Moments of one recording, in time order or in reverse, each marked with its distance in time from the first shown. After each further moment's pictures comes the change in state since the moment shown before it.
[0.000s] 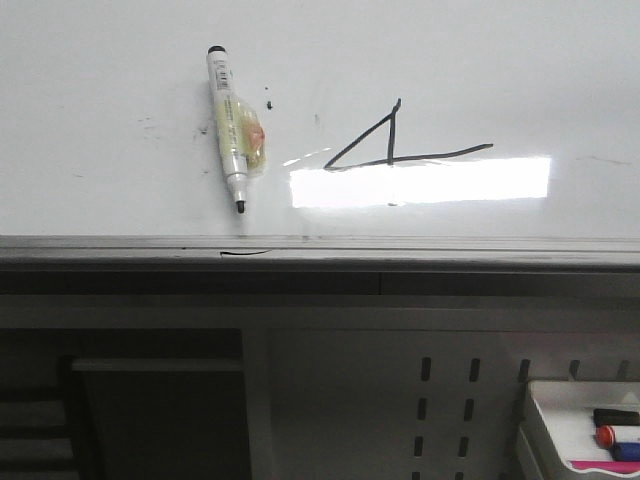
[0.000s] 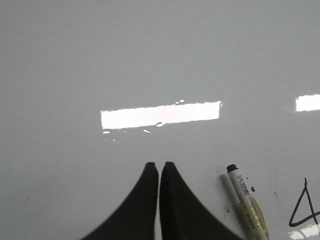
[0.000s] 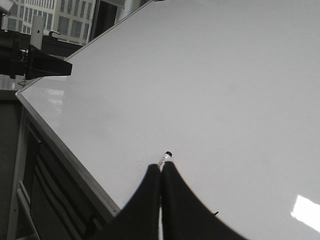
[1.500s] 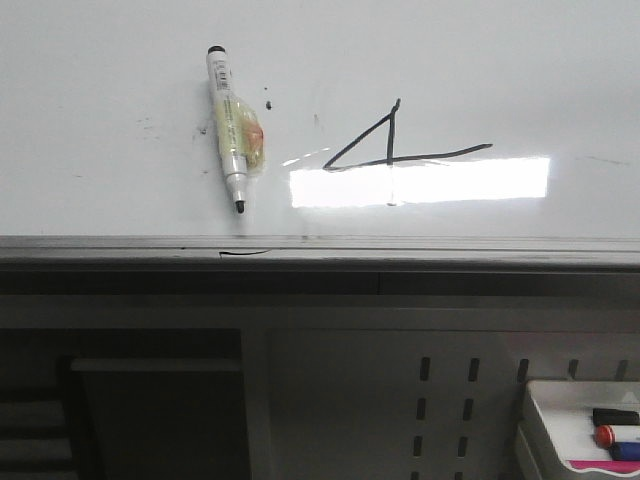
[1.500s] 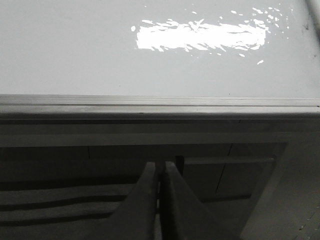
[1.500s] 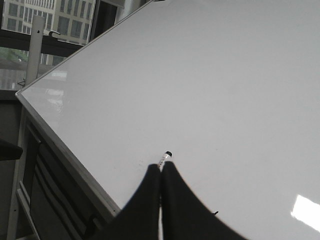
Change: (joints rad) left arm 0.354 -0.518 0.514 1.717 0.530 -1.749; right arm 0.000 0.000 0.000 0.000 0.000 0.000
